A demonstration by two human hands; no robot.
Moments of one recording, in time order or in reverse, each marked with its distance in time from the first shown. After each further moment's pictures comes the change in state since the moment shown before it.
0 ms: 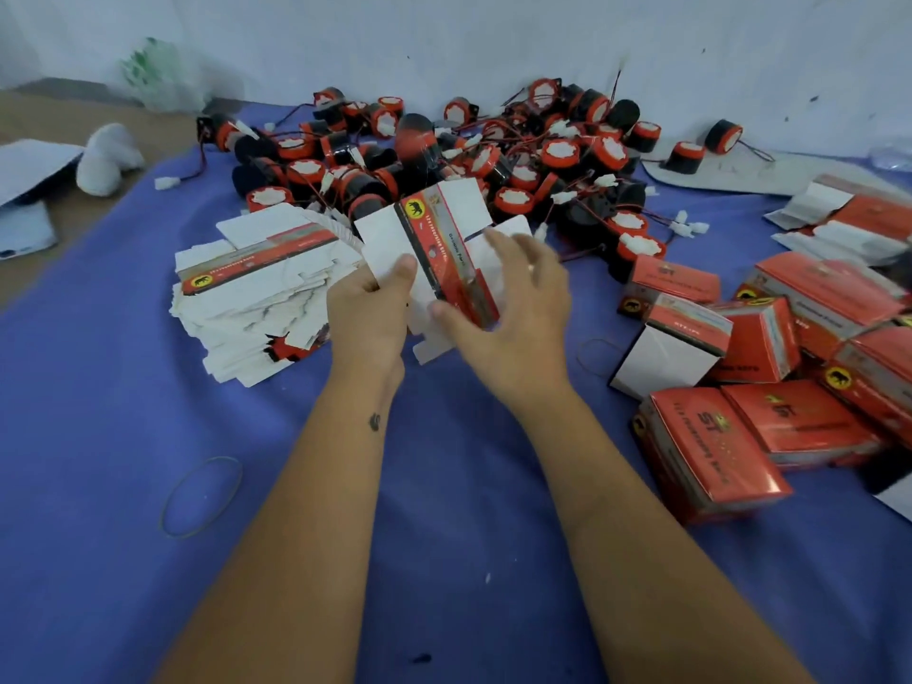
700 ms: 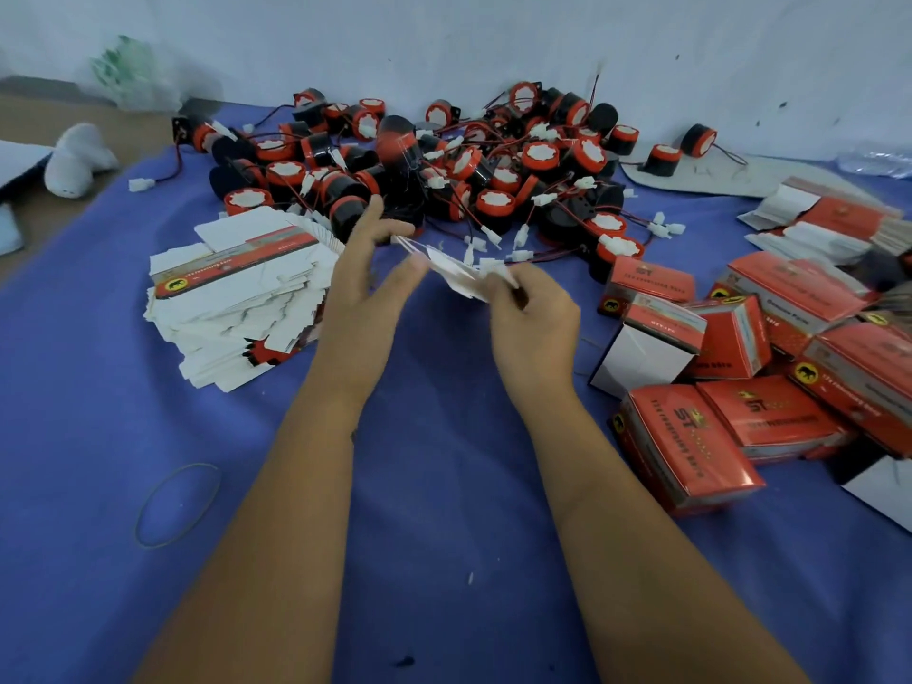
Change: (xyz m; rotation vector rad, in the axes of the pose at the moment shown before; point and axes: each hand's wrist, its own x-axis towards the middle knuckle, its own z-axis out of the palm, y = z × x) left_hand -0.004 0.003 -0.010 0.234 -0.389 0.415; right_hand 0.003 0.010 -0.013 0.272 0.096 0.246
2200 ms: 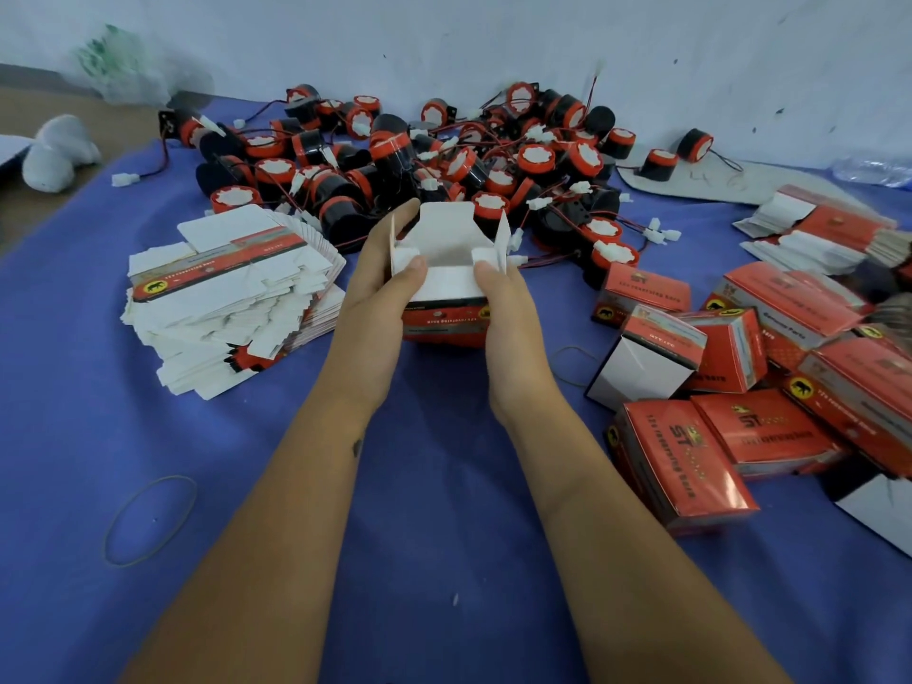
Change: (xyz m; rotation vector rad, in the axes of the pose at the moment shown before) left_hand 0.004 -0.003 0.021 -0.360 -0.049 -0.049; right_hand 0.000 -0.012 0.007 0.664 -0.290 0.331
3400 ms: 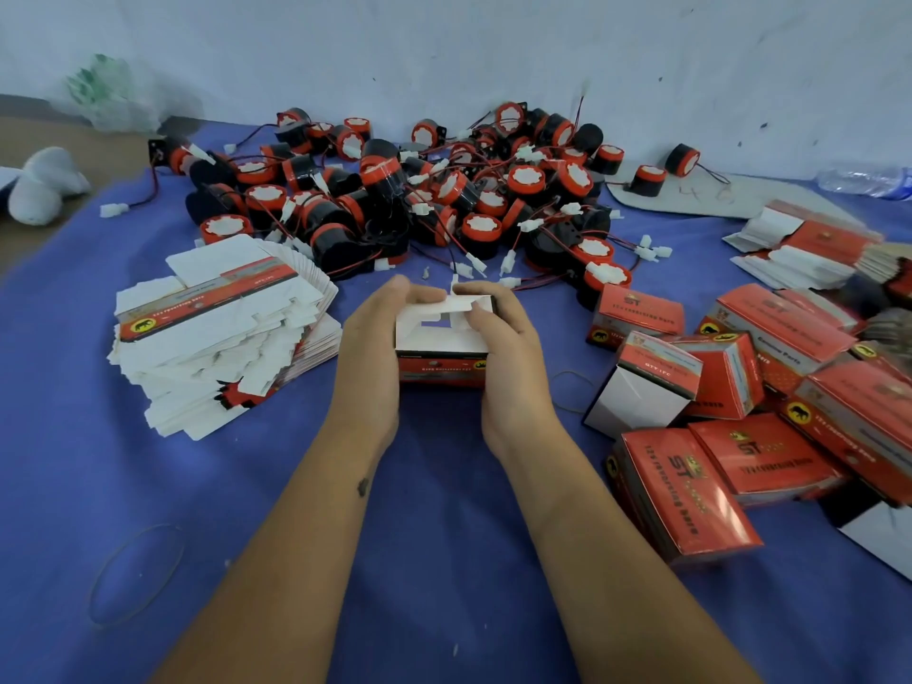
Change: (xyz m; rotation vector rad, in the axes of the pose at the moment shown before) left_hand 0.000 0.003 0.013 -0.058 0.110 -0.174; right_hand 0.001 -0.003 -0.002 0.144 0.024 0.042
